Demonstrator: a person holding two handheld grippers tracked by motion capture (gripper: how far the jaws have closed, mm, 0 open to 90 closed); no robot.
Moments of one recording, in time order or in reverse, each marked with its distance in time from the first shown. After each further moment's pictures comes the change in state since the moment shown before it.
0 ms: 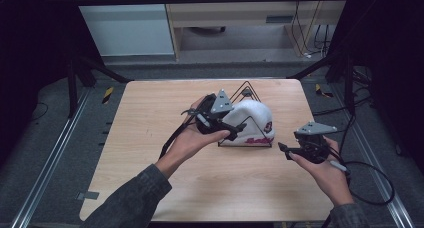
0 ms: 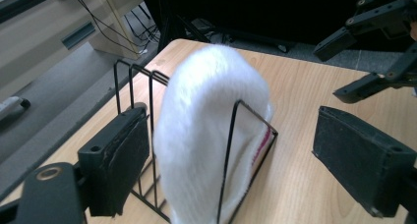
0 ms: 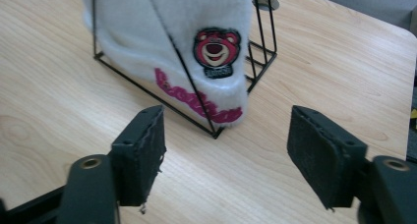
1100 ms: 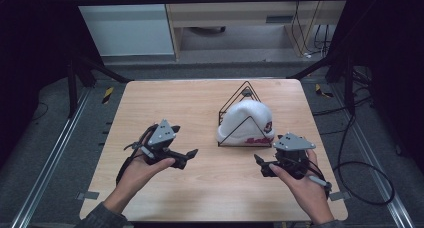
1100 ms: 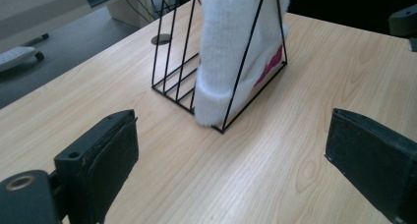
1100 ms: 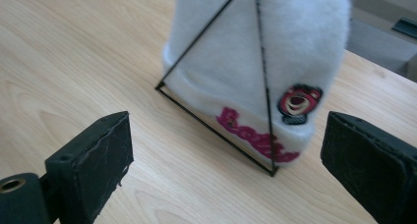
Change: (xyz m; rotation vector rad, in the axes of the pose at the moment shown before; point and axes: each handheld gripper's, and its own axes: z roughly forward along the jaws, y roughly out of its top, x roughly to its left) left arm 0.007 -0.114 -0.090 0.002 0.054 -0.146; right arm 0.076 0.015 -0.011 -0.114 0.012 -0.101
